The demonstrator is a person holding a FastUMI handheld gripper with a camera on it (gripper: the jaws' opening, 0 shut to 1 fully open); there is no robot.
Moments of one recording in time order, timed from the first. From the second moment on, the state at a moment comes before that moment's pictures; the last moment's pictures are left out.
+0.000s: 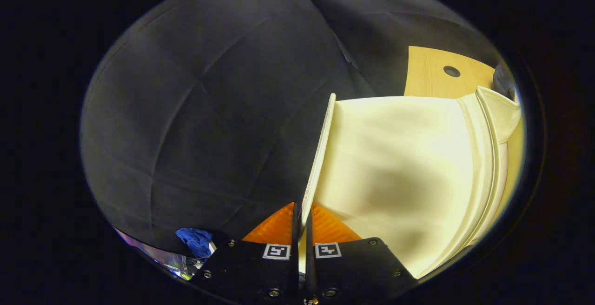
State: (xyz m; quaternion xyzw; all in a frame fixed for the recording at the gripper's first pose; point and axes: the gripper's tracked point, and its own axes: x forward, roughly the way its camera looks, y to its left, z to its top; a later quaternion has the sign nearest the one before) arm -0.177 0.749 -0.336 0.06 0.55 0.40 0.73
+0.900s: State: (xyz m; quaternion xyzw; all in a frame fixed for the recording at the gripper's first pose) arm -0.090 0.600 -0.185 0.06 0.44 0.43 0.79
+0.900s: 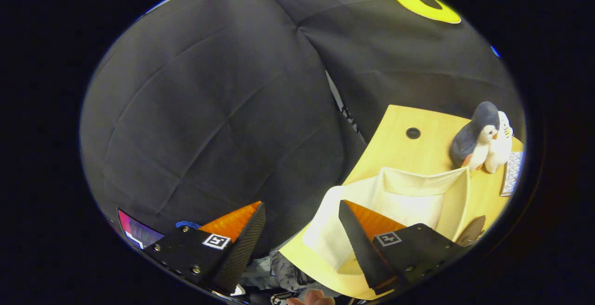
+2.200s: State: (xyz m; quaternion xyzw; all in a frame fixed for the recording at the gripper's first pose) arm -0.020 0.244 -0.269 0.07 0.46 0.20 0.86
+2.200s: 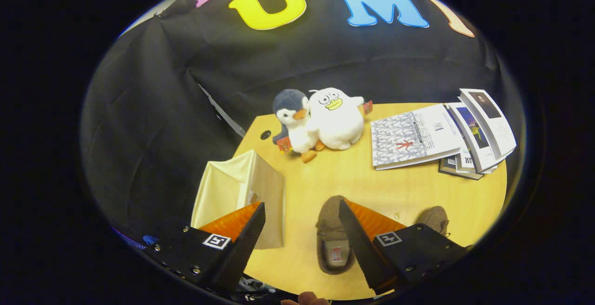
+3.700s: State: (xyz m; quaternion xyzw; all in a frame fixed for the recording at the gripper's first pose) arm -0.056 0.202 -0.453 -0.06 0.66 0.17 0.73
